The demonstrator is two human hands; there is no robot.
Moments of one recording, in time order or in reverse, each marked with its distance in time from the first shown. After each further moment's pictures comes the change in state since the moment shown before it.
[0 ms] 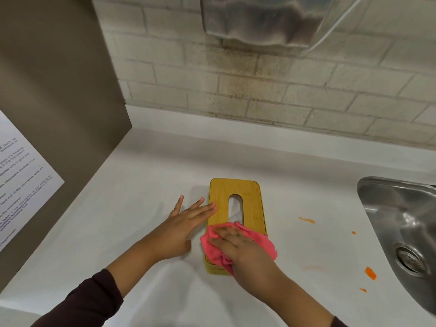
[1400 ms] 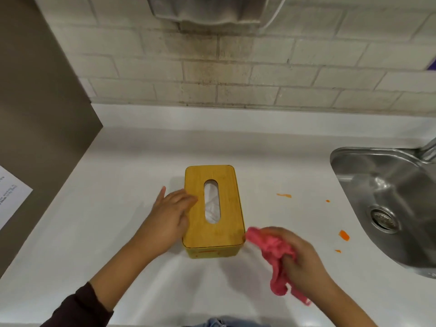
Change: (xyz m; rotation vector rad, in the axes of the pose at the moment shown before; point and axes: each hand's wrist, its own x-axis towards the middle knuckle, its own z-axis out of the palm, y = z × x) left_hand 0.007 0.051 -0.009 -0.101 0.262 -0.159; right_hand -0.114 0.006 -0.056 0.871 0.443 0.578
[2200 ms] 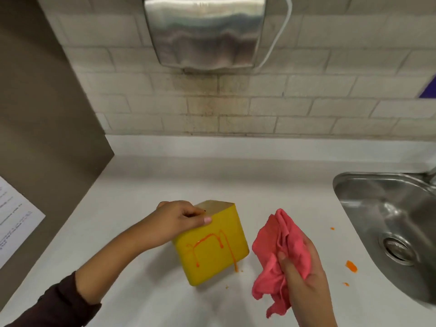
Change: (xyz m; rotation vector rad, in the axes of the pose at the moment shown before) left_hand 0.037 0.041 -0.067 -0.354 -0.277 -0.225; right_hand 0.004 -0.026 0.012 0.252 0.374 -0.143
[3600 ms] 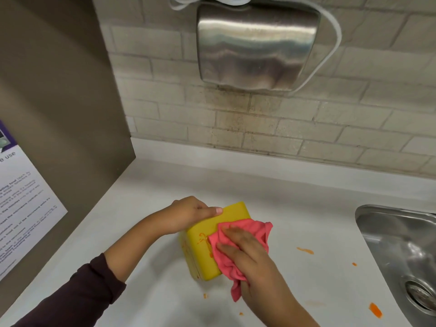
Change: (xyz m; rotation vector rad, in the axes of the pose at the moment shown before) left_hand 0.024 -0.012 -0.039 -0.076 -0.006 -0.067; right_hand 0.042 -0.024 0.104 -0.697 -0.524 -0.807
